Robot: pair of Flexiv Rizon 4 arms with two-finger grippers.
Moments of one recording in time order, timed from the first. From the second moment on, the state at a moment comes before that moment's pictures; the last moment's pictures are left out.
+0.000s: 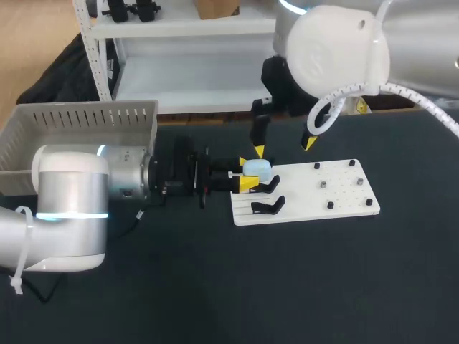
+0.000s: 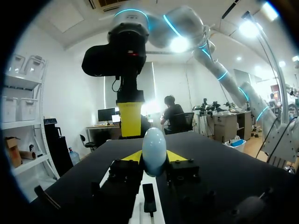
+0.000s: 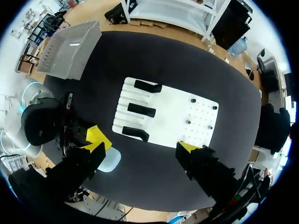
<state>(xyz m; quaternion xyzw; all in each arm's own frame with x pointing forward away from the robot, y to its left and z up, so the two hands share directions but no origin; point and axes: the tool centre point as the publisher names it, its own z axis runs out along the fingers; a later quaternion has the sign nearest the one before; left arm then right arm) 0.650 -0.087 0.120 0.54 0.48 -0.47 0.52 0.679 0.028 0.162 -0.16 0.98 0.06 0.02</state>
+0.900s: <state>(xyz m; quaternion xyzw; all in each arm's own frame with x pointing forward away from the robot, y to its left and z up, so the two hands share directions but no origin) 0.727 0.052 0.185 0.53 0.53 -0.30 0.60 0.663 0.003 0.216 -0.14 0.98 0.07 0.11</state>
